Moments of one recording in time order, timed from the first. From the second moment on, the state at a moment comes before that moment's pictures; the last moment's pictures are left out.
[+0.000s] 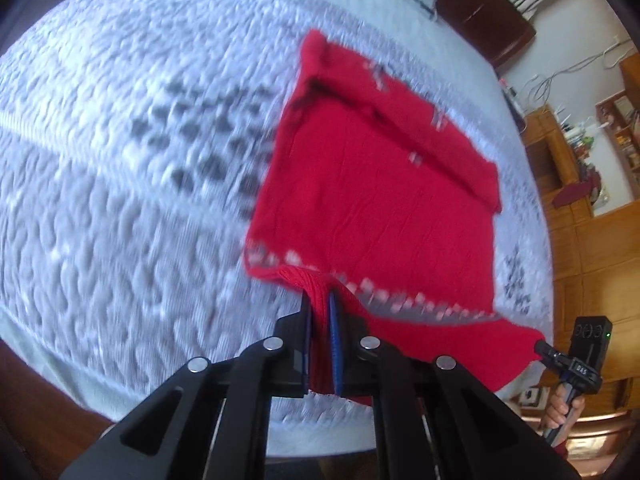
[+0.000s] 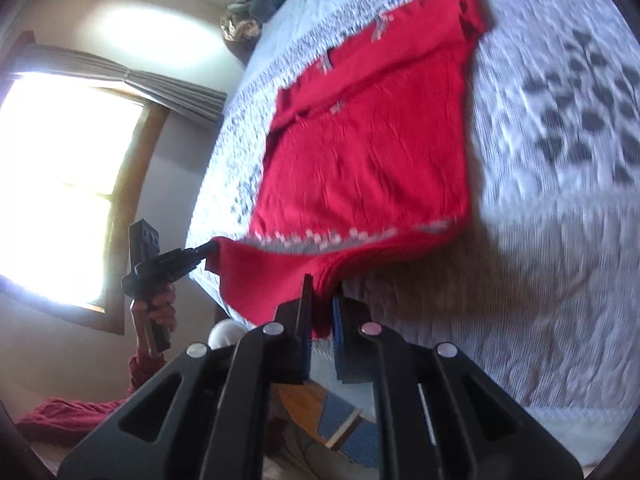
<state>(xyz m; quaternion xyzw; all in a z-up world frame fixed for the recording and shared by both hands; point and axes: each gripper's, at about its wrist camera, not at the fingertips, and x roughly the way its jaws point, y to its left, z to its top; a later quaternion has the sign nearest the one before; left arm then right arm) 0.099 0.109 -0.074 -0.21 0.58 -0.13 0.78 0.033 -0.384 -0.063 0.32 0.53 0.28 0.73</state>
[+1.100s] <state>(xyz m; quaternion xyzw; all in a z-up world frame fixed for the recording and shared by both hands) 0.483 0.028 -0.128 -0.17 0.52 0.00 0.84 0.420 -0.444 -0.150 0.35 0.59 0.12 0.72</state>
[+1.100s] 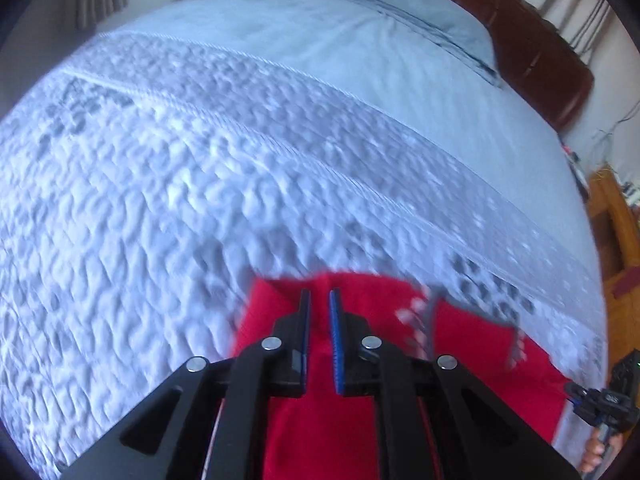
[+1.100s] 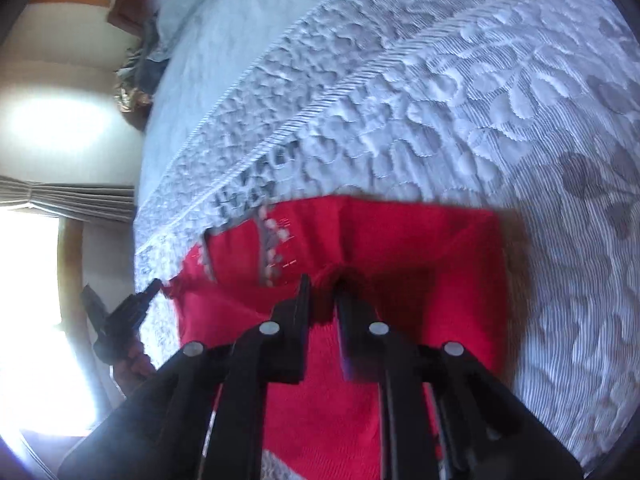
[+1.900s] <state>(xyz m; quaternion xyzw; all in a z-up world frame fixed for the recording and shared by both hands) 0.471 -0.008 -0.177 0.01 0.56 0.00 0.83 0.422 -0.426 -0.156 0.22 0.58 0.12 0.77</state>
